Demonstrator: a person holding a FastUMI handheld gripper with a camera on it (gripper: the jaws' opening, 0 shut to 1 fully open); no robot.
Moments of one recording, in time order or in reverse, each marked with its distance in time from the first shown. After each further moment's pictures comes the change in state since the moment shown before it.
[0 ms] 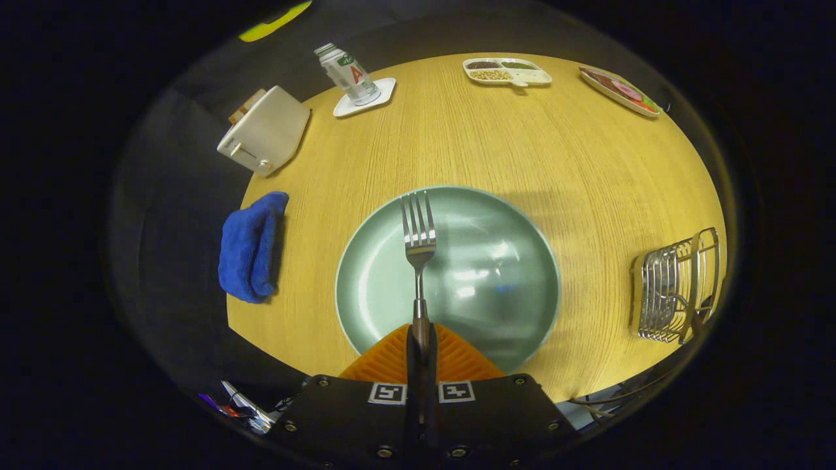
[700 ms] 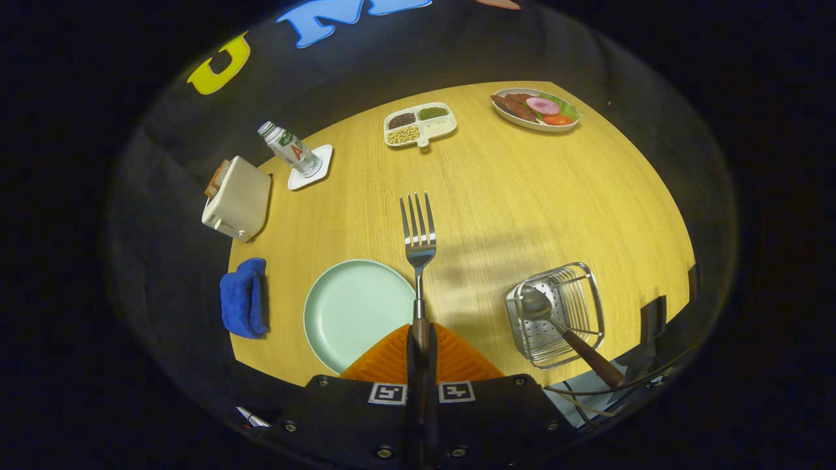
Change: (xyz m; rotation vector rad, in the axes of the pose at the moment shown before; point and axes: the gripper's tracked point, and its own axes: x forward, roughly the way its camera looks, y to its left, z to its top) arm -0.105 -0.106 0.038 0.145 -0.133 -0.109
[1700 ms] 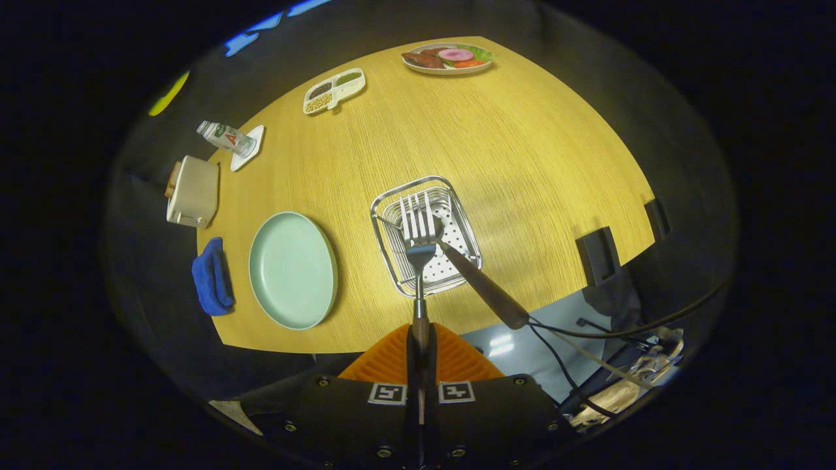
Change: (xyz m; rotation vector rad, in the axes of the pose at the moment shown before) arm -0.039 -0.093 -0.070 0.157 0.241 -0.102
